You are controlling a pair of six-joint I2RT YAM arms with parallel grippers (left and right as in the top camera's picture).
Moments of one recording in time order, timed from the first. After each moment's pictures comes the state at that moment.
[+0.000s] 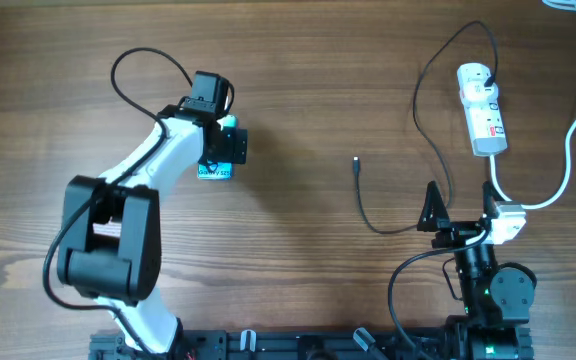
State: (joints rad) left arm -0.23 1.89 1.19 -0.60 -0.13 -0.13; right arm -0.02 0.01 0.01 0.00 -0.08 0.19
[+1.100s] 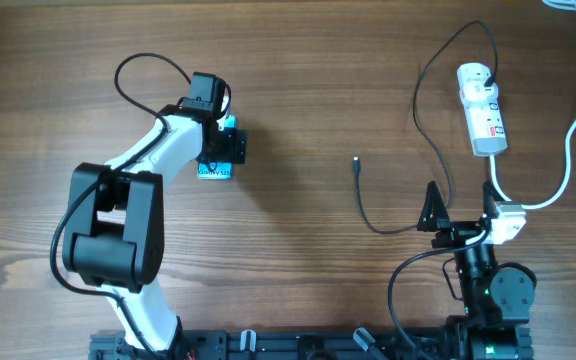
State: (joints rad) left arm -0.20 1.96 1.20 -0.56 -0.04 -0.12; right arm -0.02 0.01 0.01 0.00 -0.08 0.19
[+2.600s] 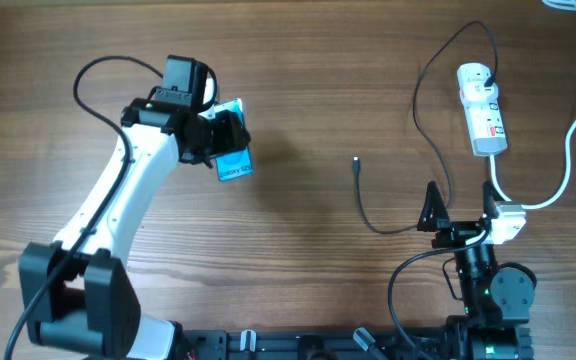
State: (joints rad) left arm -0.20 1.64 1.26 -0.84 0.25 -0.45; right arm -0.02 0.01 0.01 0.00 -0.08 0.19
